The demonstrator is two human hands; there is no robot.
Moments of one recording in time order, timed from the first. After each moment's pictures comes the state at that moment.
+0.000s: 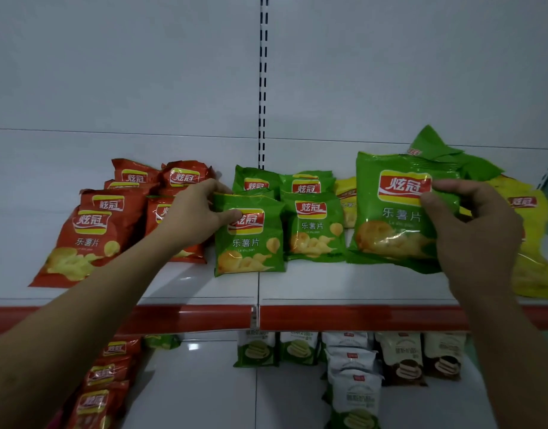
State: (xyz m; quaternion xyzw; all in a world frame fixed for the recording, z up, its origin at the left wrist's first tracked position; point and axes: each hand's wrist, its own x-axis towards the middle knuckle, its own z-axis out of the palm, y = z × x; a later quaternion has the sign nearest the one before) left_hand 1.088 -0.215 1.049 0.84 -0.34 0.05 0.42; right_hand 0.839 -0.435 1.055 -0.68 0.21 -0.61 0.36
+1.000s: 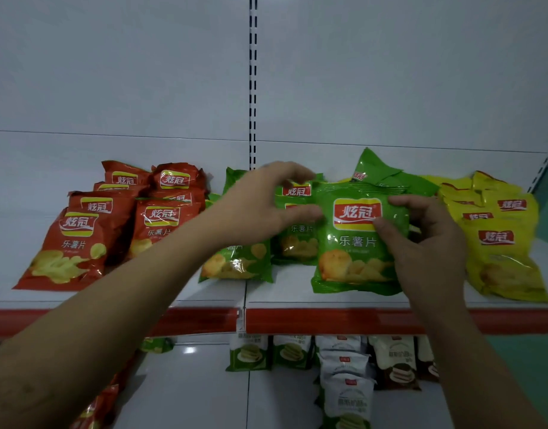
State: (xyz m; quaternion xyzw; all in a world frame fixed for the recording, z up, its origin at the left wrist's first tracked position) left_hand 1.003 -0.260 1.094 0.76 -0.55 0.07 0.33; right_hand 0.848 -0.422 1.034 -0.71 0.12 -0.57 0.40
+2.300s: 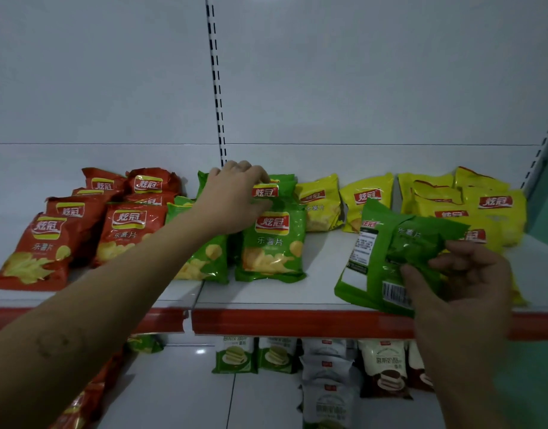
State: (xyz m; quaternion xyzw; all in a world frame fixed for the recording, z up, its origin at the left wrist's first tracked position) left_hand 1.014 -0.332 1.081 0.86 -0.42 0.23 0.15; right_hand 0.773 -0.467 0.997 -0.62 0.12 -0.64 0.44
